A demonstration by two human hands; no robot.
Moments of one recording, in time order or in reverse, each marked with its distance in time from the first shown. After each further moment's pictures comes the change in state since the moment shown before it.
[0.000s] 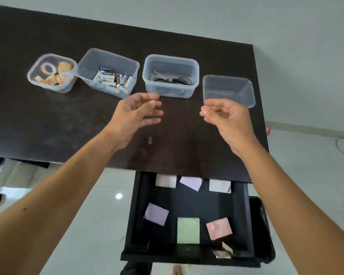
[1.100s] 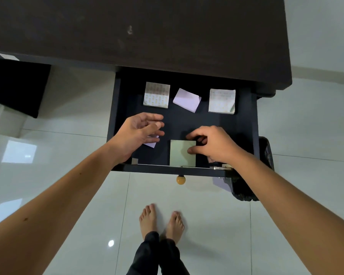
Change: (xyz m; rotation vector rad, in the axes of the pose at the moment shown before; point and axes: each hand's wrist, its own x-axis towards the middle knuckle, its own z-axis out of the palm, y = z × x) left_hand -0.166 -0.241 0.033 0.219 -0.076 -0.263; right_hand -0.190 0.242 0.017 -0.485 -0.542 0.102
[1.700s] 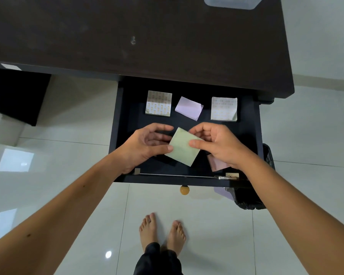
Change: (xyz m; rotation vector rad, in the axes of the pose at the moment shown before) left_hand 0.002 -0.005 -0.002 0.027 -0.185 0.004; right_hand 0.007 -0.008 -0.010 0.493 0.011 -0.079
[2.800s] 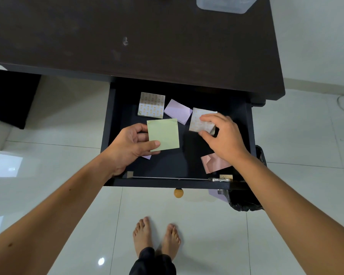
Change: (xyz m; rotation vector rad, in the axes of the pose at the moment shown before) left_hand 0.001 0.002 -0.002 -0.138 0.088 -0.014; right_hand 0.006 0.012 -0.021 -0.634 0.412 -0.122
